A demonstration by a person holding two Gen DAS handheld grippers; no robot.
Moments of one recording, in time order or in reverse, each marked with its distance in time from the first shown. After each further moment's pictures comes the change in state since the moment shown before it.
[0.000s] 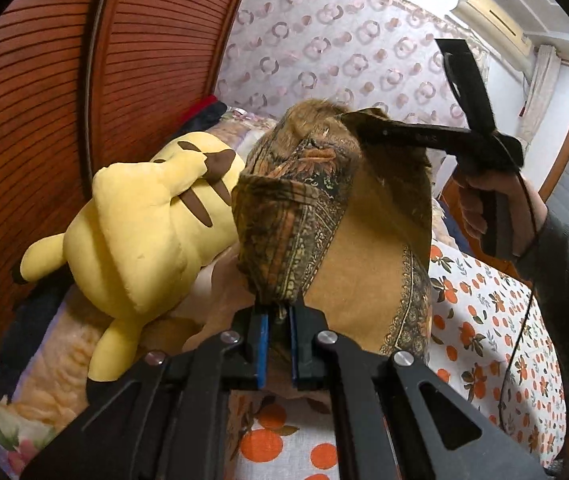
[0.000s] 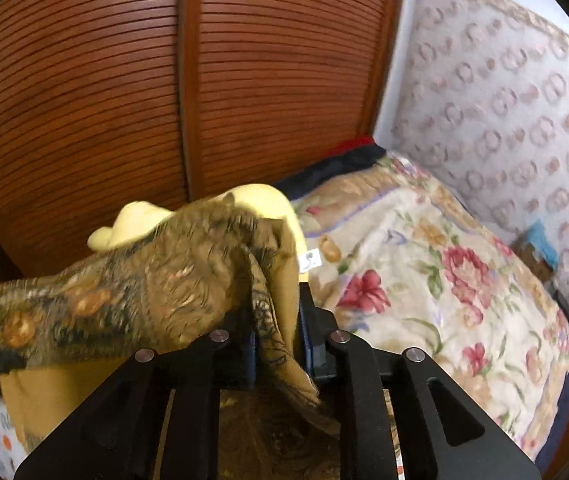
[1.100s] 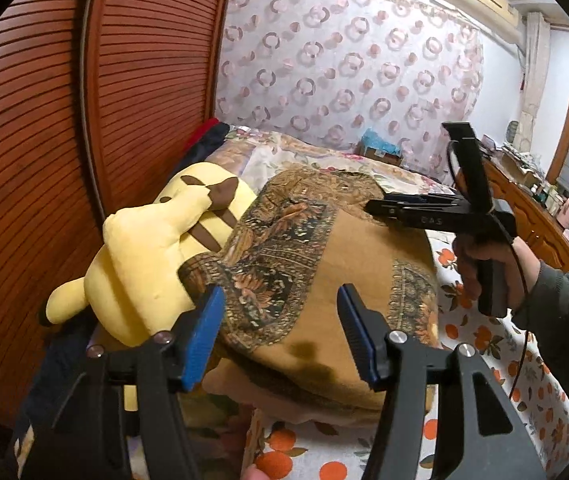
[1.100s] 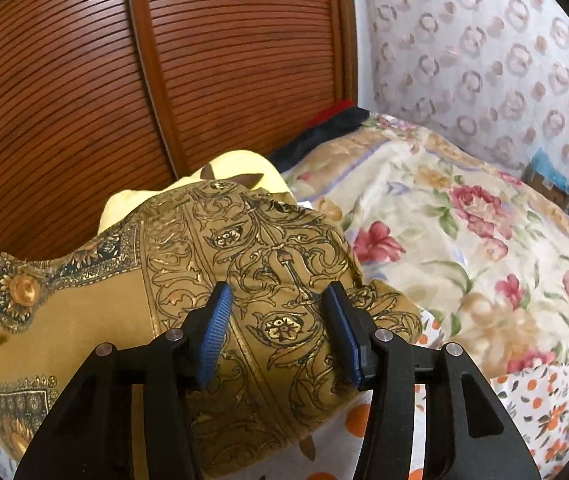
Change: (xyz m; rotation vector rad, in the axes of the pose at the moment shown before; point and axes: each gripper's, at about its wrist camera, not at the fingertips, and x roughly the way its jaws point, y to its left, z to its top) left arm -0.004 -0.024 0.027 0.128 -0.029 0.089; right arm 0.010 -0.029 -0.077 0.208 -0.002 0.057
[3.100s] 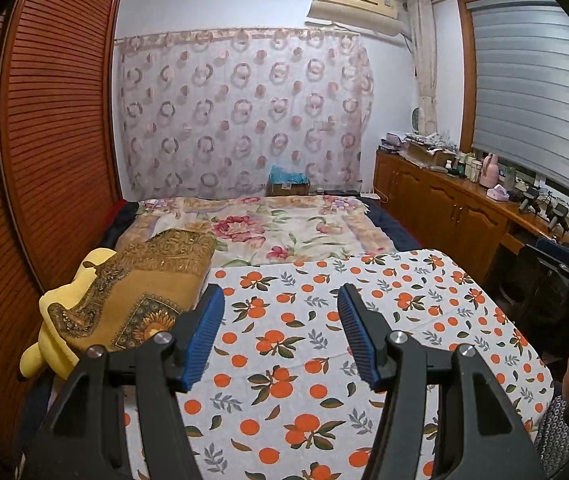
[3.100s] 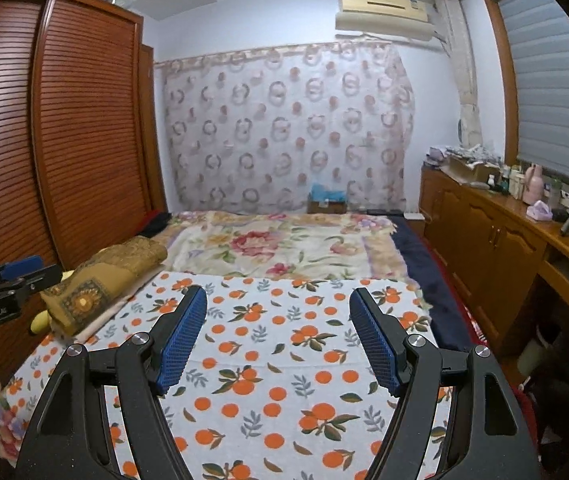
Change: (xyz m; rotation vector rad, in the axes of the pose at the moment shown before) left arm -0.140 -0.229 -0.029 0.270 -0.170 -0.176; right arm -0.448 0.060 -0.238 0.358 -0.391 -0.647
